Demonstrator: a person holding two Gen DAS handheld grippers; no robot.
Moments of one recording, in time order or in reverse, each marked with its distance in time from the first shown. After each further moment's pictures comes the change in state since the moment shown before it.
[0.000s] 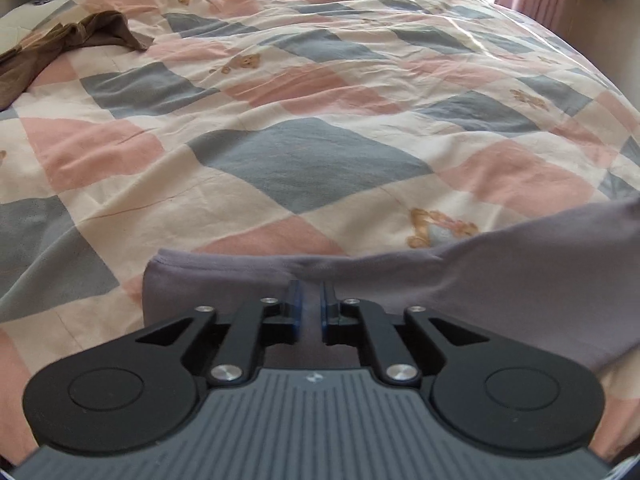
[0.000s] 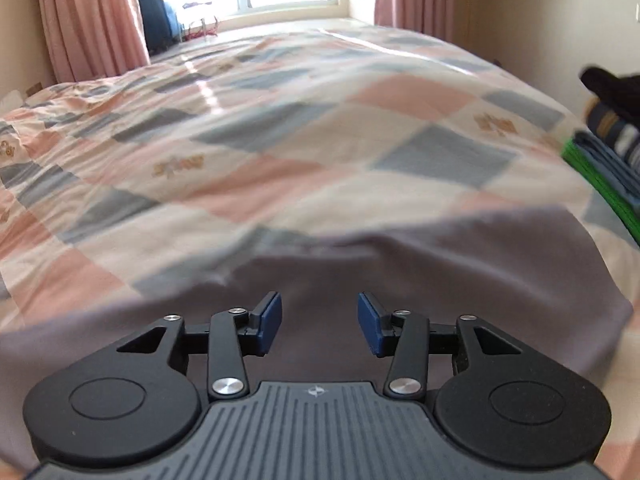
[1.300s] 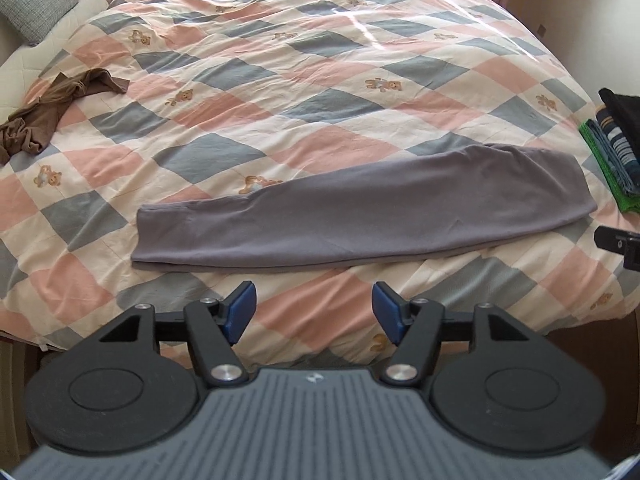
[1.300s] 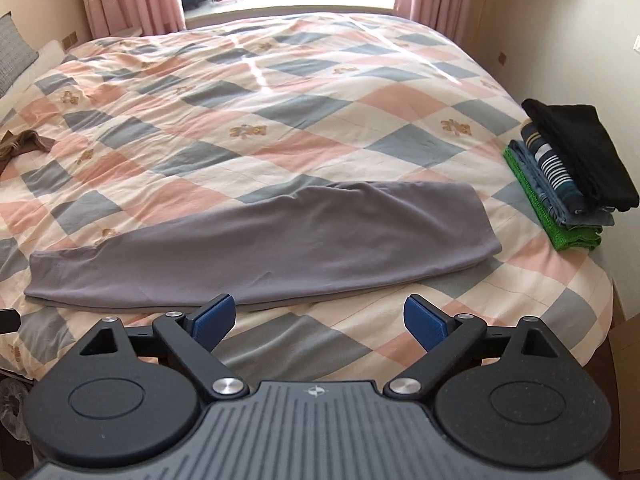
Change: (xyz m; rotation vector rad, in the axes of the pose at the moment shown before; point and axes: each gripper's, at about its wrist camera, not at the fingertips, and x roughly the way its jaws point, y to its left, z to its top) left arm -0.269 -0.185 -0.003 0.083 0.112 0.010; right arm -0.278 0.046 0.000 -0.097 0.127 0.002
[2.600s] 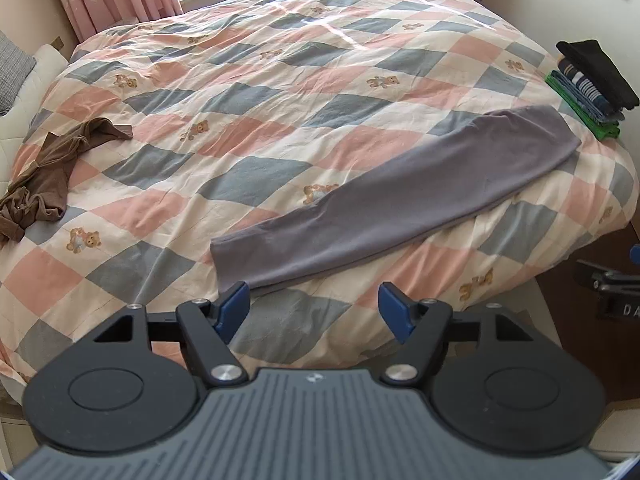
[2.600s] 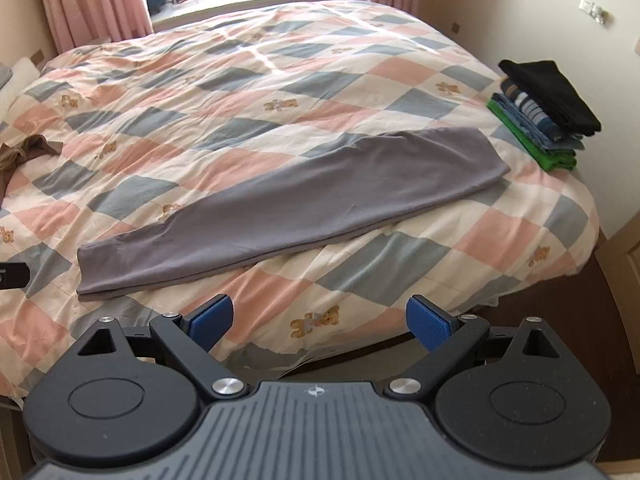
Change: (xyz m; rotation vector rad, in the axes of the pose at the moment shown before) left arm -0.036 0.147 0.000 0.247 -0.027 -0.075; right arm -0.059 0.190 -0.064 0.170 0.026 -0.111
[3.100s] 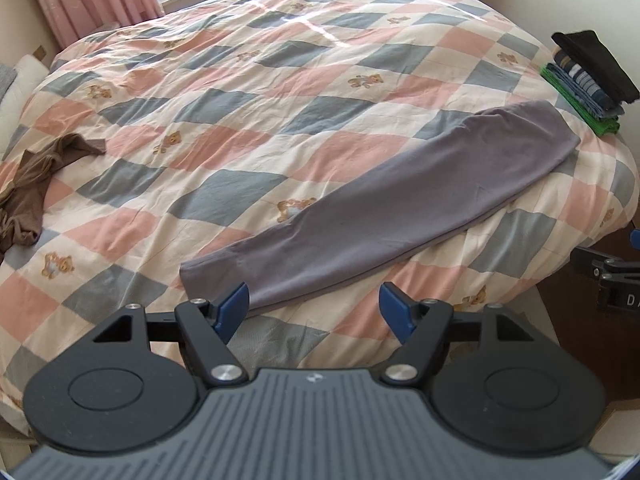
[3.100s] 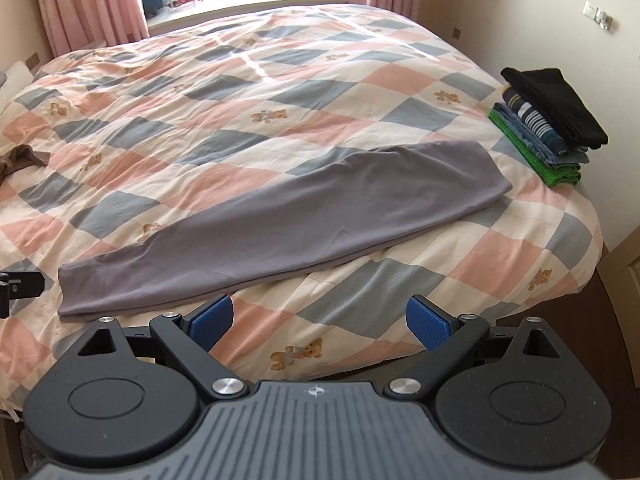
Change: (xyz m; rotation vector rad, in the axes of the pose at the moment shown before) left arm 0.040 -0.029 0.036 0.051 0.017 -0.019; right arm 0.030 -0.021 0.029 0.013 -0.012 -0.010
